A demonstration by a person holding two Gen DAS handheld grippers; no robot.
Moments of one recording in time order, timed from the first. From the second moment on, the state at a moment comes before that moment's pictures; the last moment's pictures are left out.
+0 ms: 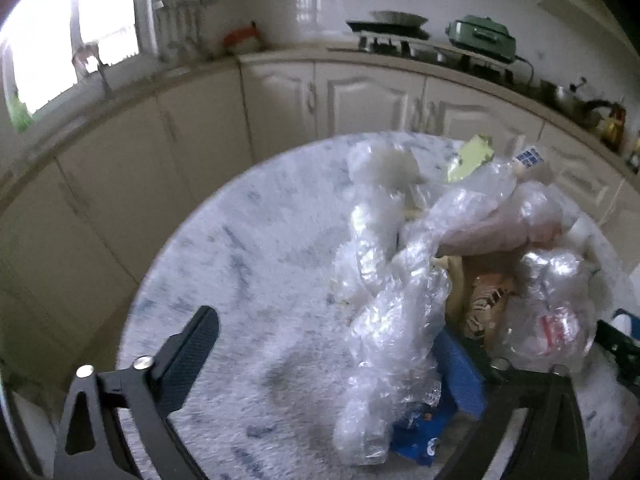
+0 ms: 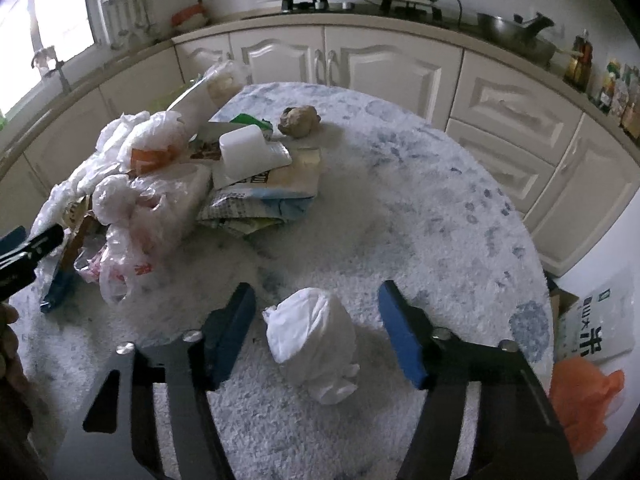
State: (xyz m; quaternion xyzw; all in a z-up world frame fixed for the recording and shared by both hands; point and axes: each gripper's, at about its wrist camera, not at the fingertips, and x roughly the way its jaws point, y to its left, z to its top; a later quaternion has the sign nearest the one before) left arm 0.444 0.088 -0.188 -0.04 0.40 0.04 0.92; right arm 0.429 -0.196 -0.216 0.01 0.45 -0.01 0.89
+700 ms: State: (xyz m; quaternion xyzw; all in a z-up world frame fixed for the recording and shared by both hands) left arm 0.347 0.069 -0.158 -0.03 0.32 -0.01 0.95; right arm 0.365 -0.222 -0.193 0.08 0.41 0.05 0.91
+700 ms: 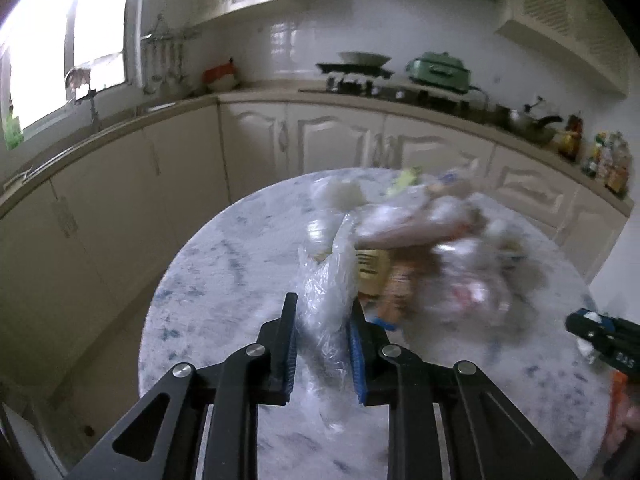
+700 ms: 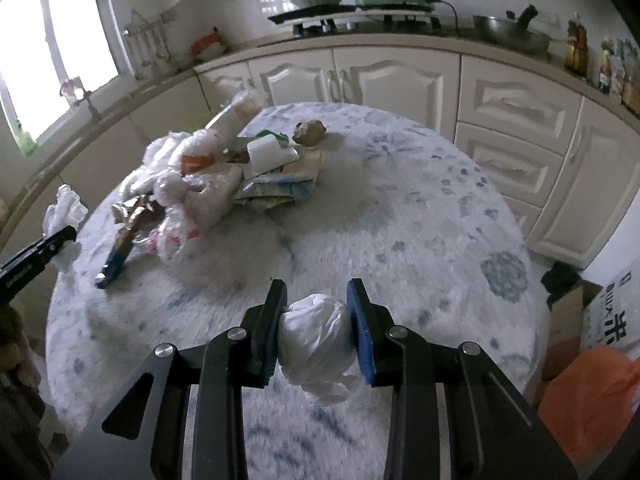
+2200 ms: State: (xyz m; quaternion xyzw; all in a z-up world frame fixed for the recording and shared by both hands) left arm 0.633 -0.535 -0.307 0.19 0.52 -0.31 0.78; right arm 0.373 -0.674 -0.370 0.40 0.45 -0.15 0.79
